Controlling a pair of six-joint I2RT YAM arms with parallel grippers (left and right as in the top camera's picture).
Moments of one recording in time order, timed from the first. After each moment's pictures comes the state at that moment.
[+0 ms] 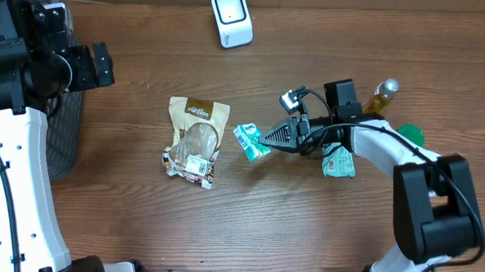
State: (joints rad) left arm 0.23 1.52 1.79 -1.18 0.12 -0.02; right arm 0.22 1.84 1.02 -0.27 -1.51 0.32
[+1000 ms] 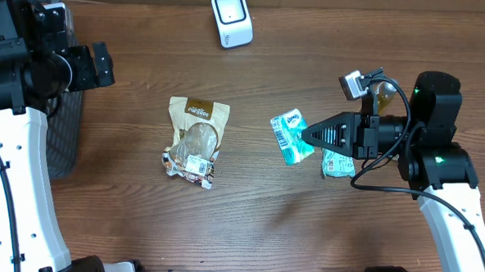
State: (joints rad) left arm 0.23 1.52 1.79 -1.18 0.12 -0.02; right arm 0.05 1.20 1.02 -0.30 -1.56 0.61
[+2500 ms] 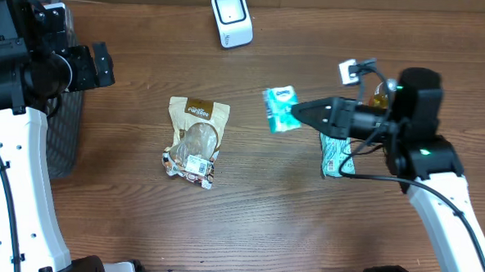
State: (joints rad) left arm 0.23 1.52 1.79 -1.18 0.12 -0.02; right arm 0.13 1.26 1.02 -0.27 -1.12 0.62
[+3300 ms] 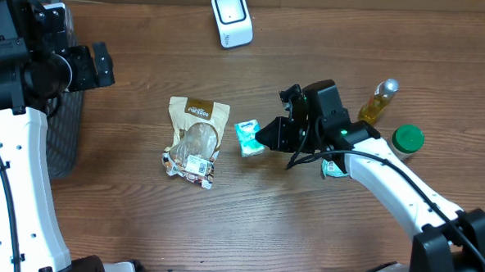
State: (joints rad) left arm 0.23 1.52 1.79 -1.18 0.12 -0.02; right arm 0.41 1.59 1.02 -0.39 -0.58 0.51
